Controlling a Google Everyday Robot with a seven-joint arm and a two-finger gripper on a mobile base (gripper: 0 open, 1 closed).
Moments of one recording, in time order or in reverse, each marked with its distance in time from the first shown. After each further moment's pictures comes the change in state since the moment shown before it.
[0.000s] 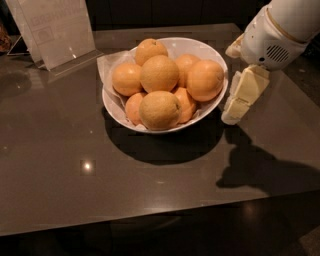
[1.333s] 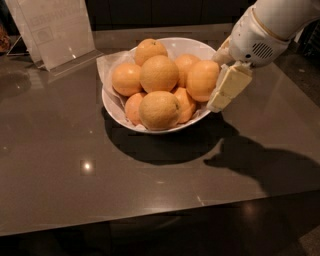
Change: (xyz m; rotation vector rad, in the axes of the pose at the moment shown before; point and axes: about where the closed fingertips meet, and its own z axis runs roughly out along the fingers) arm -0.016 -0.014 0.017 -0.032 -0.029 -0.021
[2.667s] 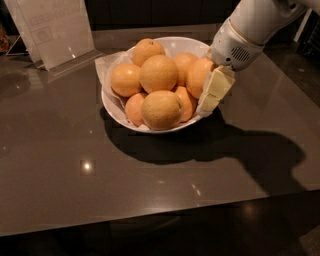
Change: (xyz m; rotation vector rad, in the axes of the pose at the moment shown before) arm -0.012 -0.011 0.040 -0.106 0.004 0.002
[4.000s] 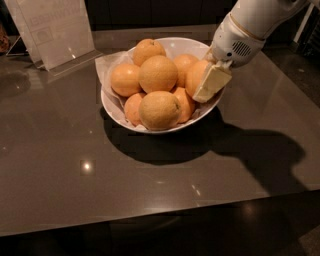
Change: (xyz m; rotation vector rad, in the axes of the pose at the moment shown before) arm -0.003 -0.002 -0.008 -0.015 -0.001 0.006
